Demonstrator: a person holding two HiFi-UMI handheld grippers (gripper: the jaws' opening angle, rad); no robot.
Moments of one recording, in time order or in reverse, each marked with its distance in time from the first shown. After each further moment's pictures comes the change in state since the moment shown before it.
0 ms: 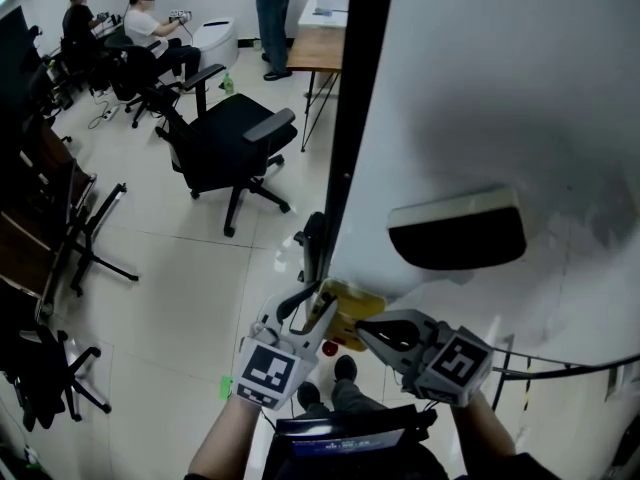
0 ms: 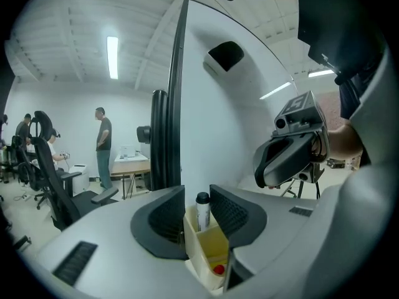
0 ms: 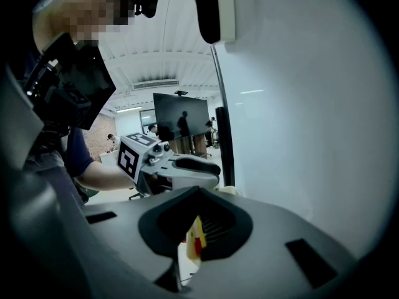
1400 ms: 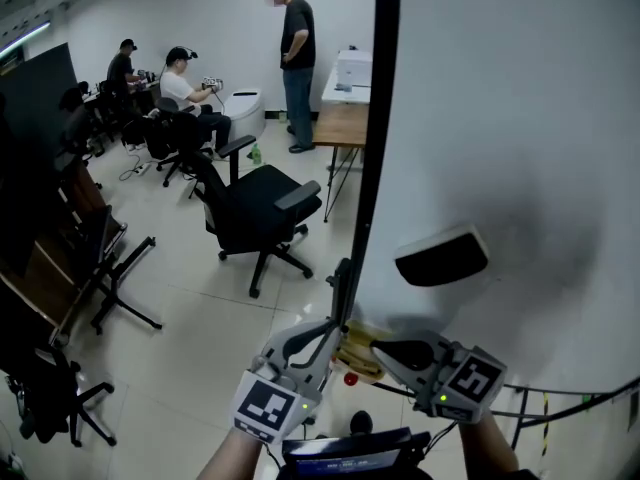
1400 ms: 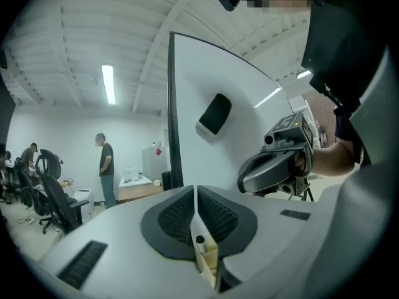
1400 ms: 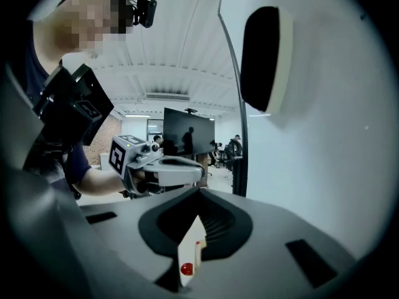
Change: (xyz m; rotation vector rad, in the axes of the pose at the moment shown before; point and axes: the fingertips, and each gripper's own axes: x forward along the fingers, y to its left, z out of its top) left arm -0.088 -0.009 0.096 0.097 -0.148 0.018; right arm -0.019 0.046 0.080 -0.155 -0.165 -0.003
